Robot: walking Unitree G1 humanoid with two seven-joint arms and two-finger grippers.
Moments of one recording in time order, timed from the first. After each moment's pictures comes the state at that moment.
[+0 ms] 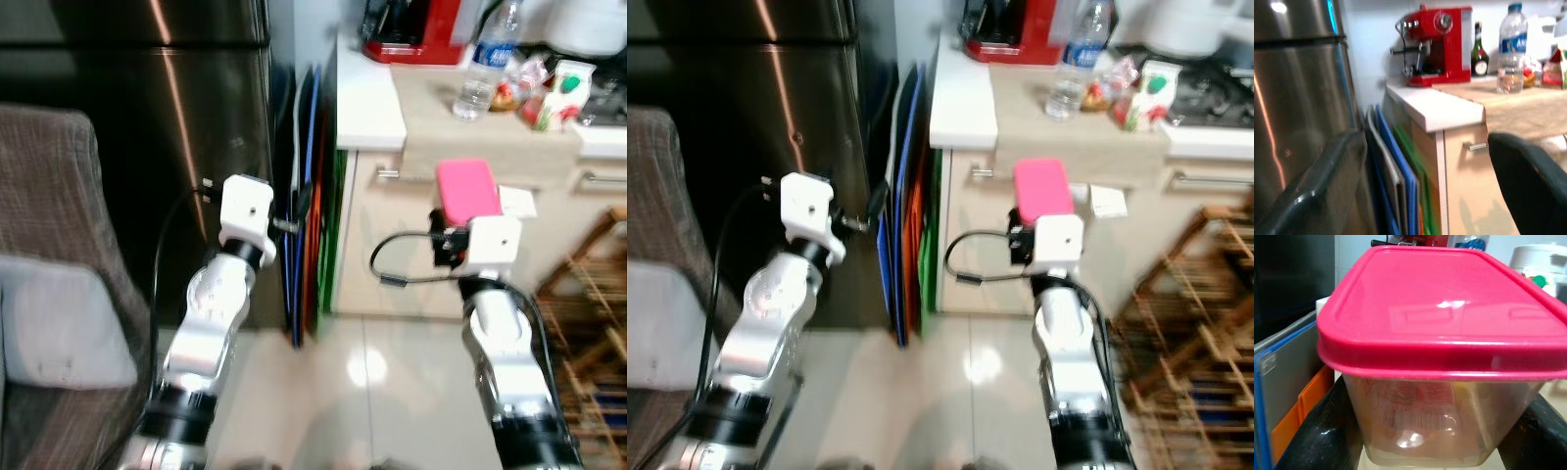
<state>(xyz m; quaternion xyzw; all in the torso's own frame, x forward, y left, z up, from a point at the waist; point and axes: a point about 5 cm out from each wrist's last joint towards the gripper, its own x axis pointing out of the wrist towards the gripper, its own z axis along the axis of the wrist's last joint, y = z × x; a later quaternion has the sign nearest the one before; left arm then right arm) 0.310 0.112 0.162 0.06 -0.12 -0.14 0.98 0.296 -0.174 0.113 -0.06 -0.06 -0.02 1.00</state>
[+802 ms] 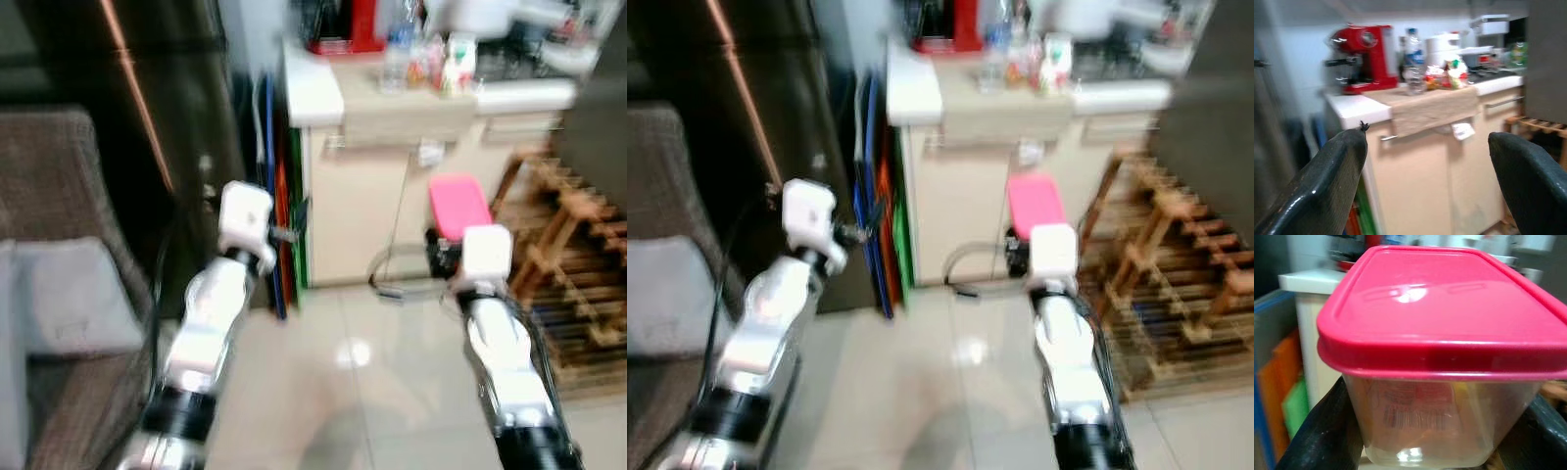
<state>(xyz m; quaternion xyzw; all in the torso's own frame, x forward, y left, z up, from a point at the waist) 0.318 0.113 0.150 0.05 -0.10 -0.17 0.98 0.295 -0.174 0.101 -0.06 -0.04 -0.02 1.00</state>
